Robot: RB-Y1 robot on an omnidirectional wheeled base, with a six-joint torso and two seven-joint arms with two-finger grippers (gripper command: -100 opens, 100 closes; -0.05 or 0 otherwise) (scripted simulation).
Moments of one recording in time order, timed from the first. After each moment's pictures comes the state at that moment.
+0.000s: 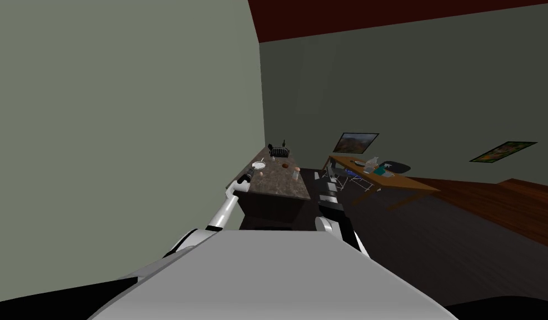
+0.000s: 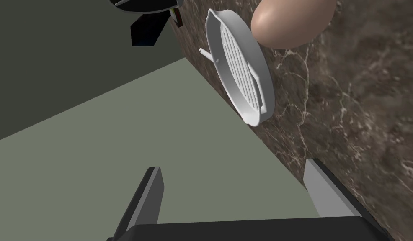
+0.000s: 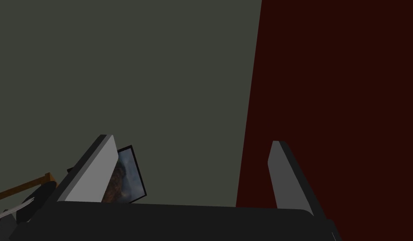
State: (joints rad) left arm -0.30 0.22 -0.02 -1.40 0.03 0.36 -0.09; right arm 0.52 -0.01 -0.01 -2.26 -0.11 -0.36 -0.02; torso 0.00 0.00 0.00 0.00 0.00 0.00
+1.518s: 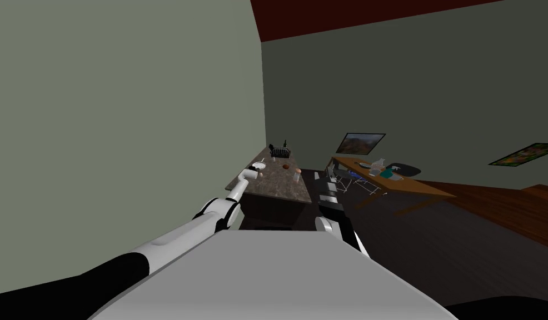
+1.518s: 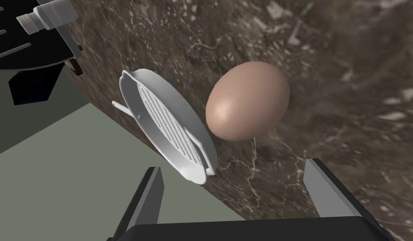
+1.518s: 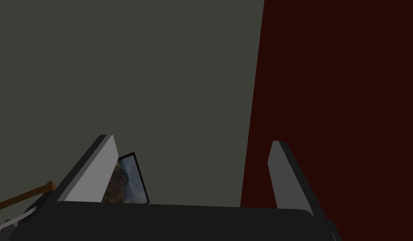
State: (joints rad) left arm -0.69 0.17 0.00 -0.98 0.03 0.78 -0.13; right arm 0.52 -0.01 -0.01 -2.26 -0.11 -0.36 -0.02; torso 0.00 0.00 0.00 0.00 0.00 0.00
